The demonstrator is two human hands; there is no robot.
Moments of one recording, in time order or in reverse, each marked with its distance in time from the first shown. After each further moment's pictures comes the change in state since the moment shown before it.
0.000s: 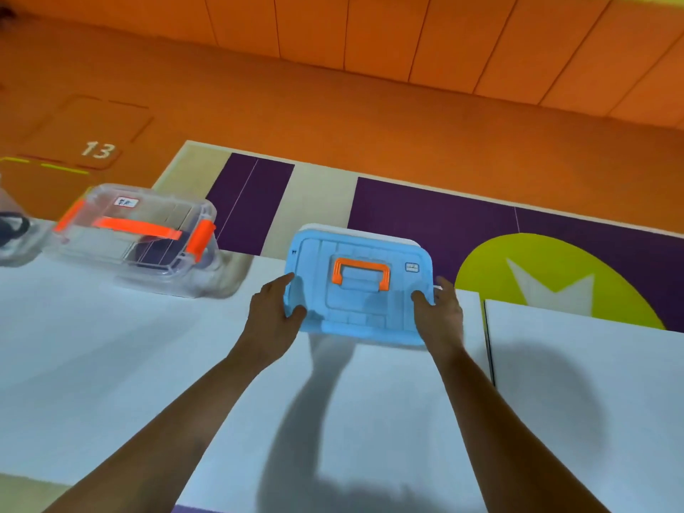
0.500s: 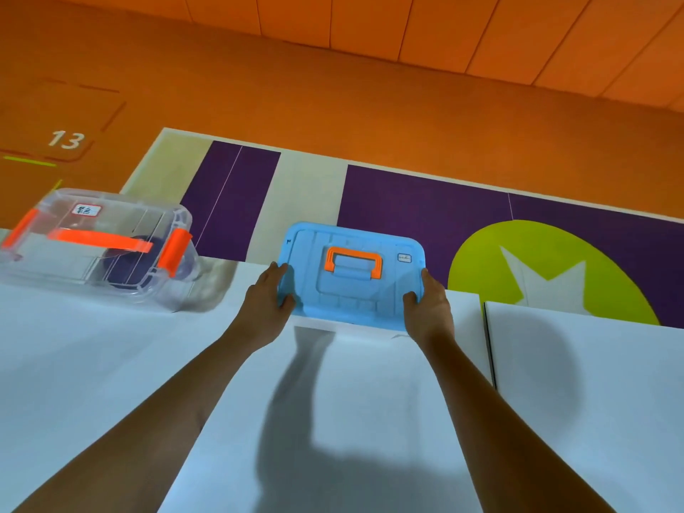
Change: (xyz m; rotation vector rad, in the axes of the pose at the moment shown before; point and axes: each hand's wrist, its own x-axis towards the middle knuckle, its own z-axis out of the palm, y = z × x) left_hand 0.085 -0.017 0.014 0.077 -0.151 0.002; right_hand 0.050 -0.001 0.033 -0.274 -0.079 -0.105
